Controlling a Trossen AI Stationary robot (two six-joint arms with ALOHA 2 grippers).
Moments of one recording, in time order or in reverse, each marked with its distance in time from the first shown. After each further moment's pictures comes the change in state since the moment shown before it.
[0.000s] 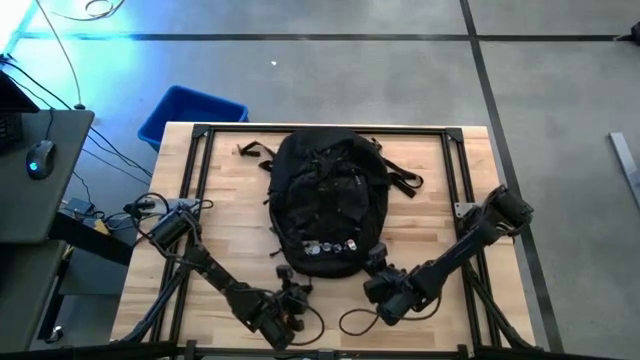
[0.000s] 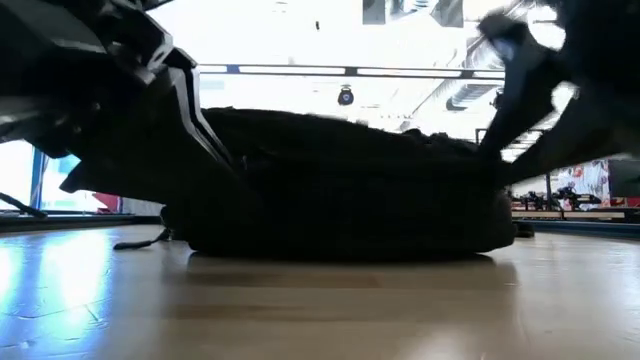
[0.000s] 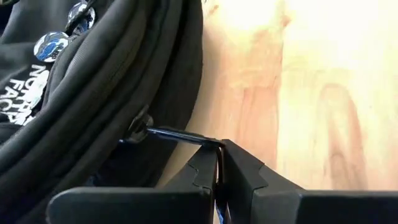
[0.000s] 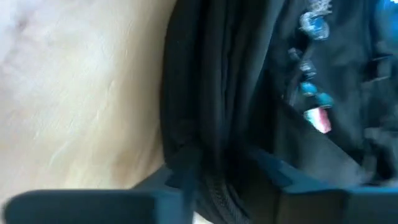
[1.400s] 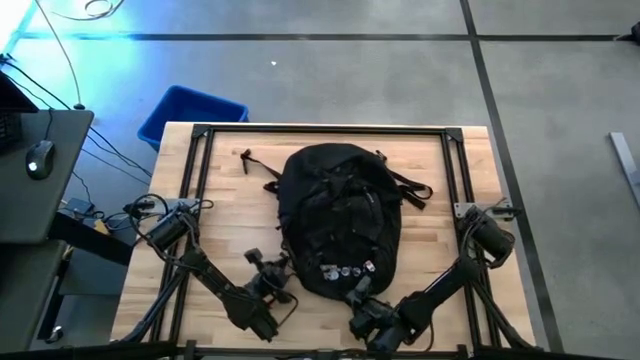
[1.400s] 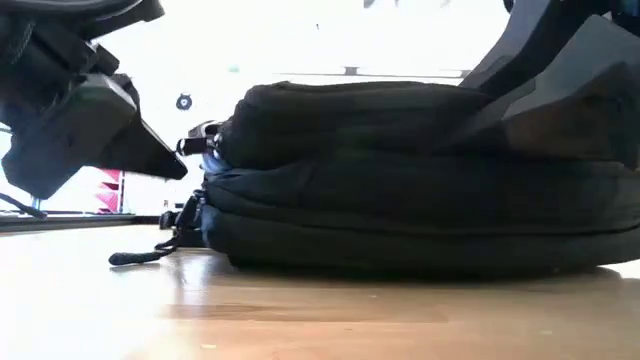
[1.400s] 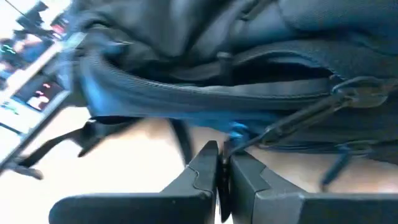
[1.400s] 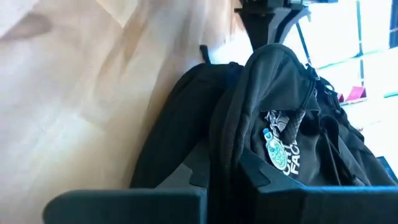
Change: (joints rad) left arm -0.021 0.000 0.005 -0.836 -0.171 -0.872; right arm 0.132 0.285 0.198 0.340 0.193 -0.126
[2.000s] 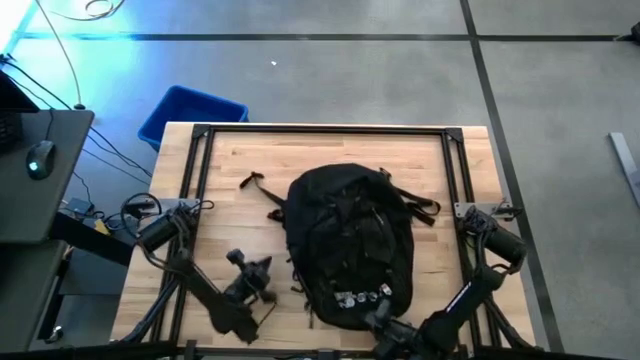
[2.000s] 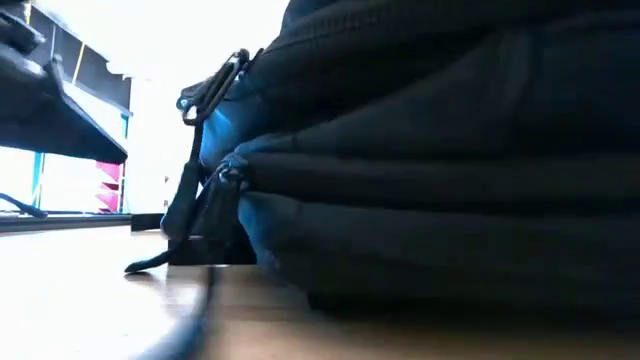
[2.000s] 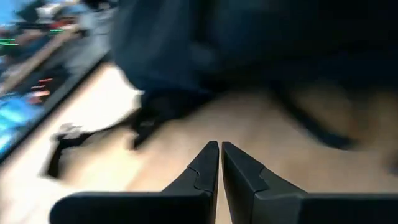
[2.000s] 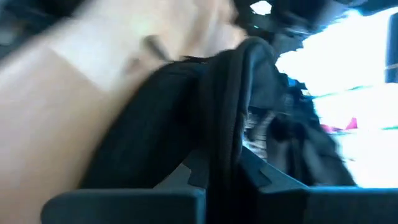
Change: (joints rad) left arm -0.123 -0.047 -0.038 -0.064 0.023 -0.154; right arm 0.125 -0.019 0.073 -0.148 0.114 0.016
